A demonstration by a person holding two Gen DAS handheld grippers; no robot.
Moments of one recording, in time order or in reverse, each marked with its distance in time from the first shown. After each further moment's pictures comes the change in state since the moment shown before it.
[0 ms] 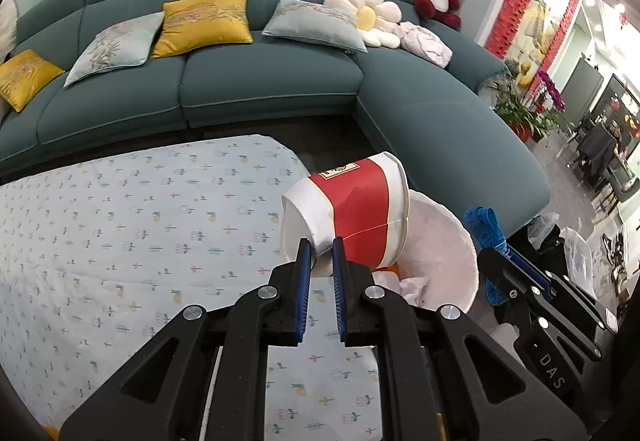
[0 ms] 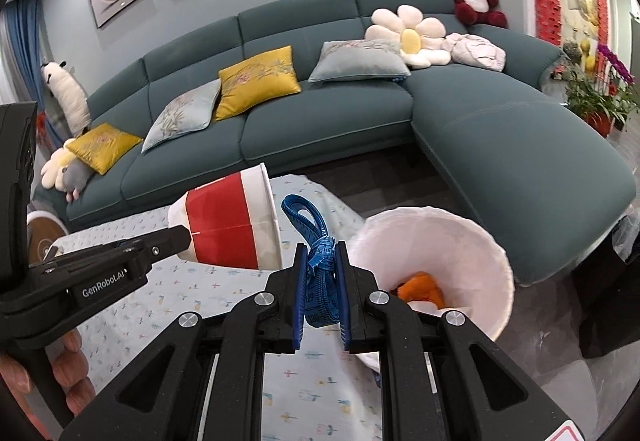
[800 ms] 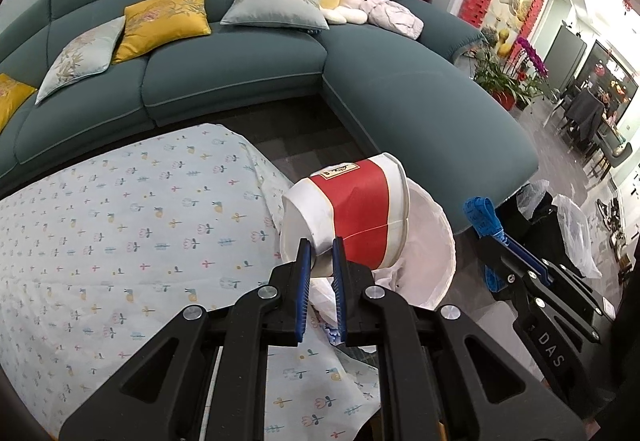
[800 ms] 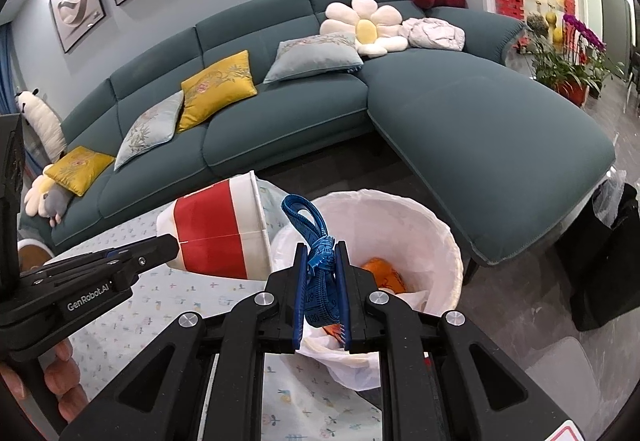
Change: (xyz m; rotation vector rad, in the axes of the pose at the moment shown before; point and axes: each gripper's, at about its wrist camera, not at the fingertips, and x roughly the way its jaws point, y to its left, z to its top) left arm 0.039 -0.058 -0.011 0.093 0.061 -0.039; right arm 0.000 -0.074 -0.018 0.101 0.015 -0.061
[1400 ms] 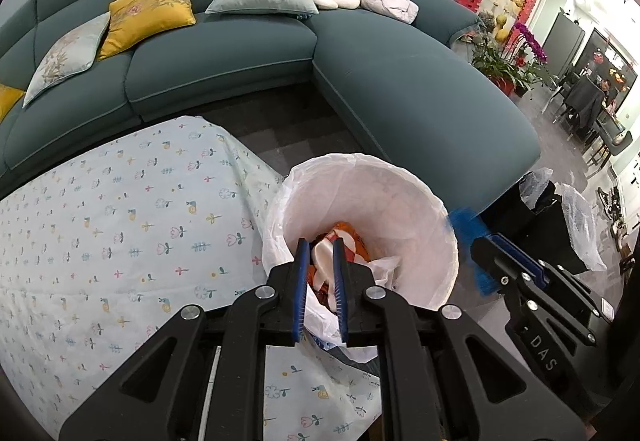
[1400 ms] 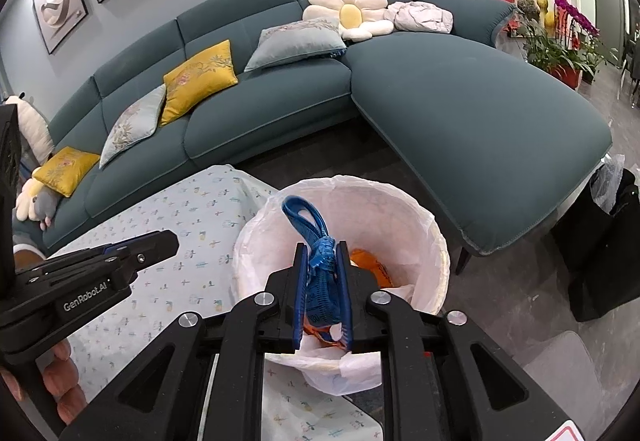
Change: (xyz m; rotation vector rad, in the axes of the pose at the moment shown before) left arm 0.038 -0.021 0.002 0.018 0.039 0.001; right arm 0.032 -0.025 0.001 0.030 0.039 -0.025
